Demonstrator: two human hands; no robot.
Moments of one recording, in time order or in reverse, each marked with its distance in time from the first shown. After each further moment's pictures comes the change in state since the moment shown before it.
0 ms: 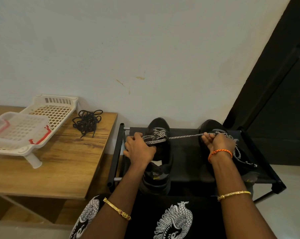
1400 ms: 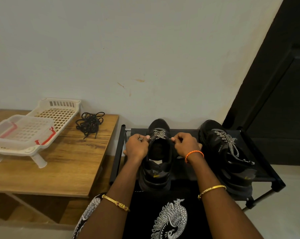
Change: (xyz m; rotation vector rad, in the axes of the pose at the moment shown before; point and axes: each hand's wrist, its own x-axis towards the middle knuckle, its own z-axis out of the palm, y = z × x) left_hand 0.010 -0.004 -0.006 -0.282 0.025 -0.091; right_hand -0.035 0.046 0.018 -1.479 -0.400 -0.521
